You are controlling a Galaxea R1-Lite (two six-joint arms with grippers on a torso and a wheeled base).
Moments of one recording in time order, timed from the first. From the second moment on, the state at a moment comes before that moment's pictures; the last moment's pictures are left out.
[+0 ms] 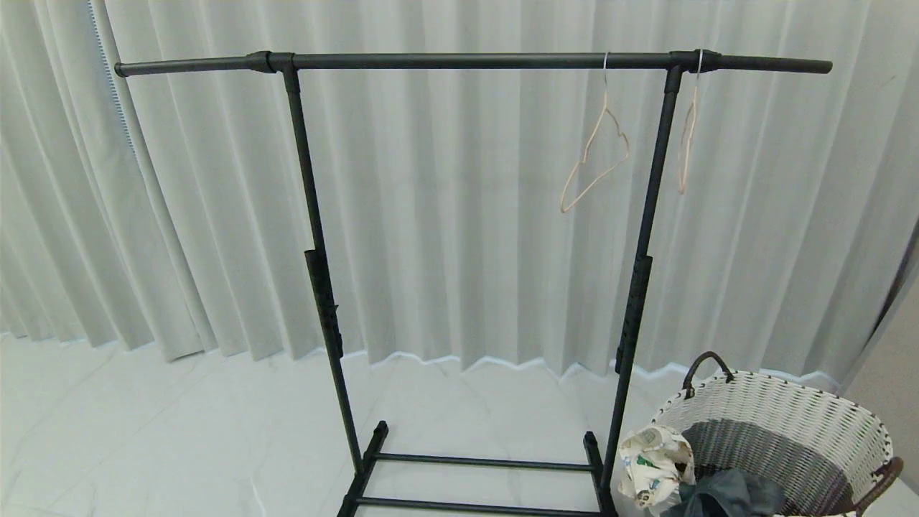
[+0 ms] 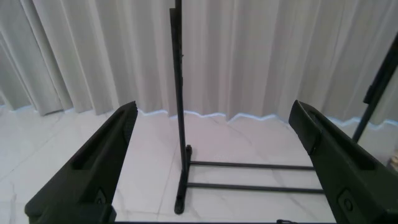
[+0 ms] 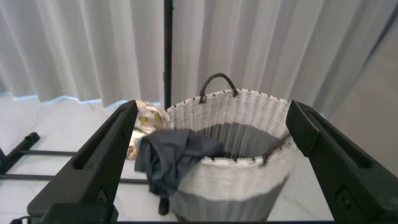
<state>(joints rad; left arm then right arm) 0.00 0.00 0.00 0.01 -0.05 0.04 0.00 0.00 0.00 0.00 0.02 -0.04</state>
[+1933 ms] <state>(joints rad) 0.00 0.00 0.00 0.01 -0.05 0.01 0.15 1.54 -0.12 -0.30 0.15 -0.60</state>
